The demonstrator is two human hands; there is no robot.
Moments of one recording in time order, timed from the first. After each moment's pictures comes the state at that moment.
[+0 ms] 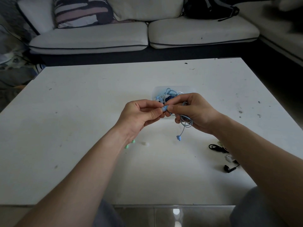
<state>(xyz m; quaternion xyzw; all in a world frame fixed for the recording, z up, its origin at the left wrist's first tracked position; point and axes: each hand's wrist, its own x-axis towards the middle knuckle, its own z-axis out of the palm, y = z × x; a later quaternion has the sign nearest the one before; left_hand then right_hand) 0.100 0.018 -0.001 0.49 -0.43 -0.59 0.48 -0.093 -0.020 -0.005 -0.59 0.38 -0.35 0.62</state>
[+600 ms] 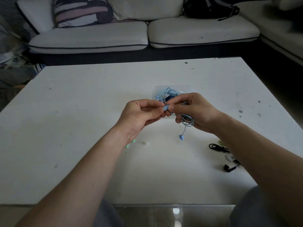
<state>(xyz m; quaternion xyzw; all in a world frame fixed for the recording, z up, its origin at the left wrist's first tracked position) 0.099 0.017 -0.001 0.48 -0.42 -0.60 0.48 -0.096 -0.023 -0.008 -0.59 0.37 -0.34 0.64</state>
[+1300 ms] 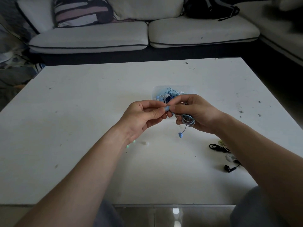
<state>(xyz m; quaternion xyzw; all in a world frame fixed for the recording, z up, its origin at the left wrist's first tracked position) 0.100 0.015 -0.003 0.46 -0.42 -0.64 0.45 -0.096 -0.021 -0.005 -0.55 0.37 -0.31 0.69</state>
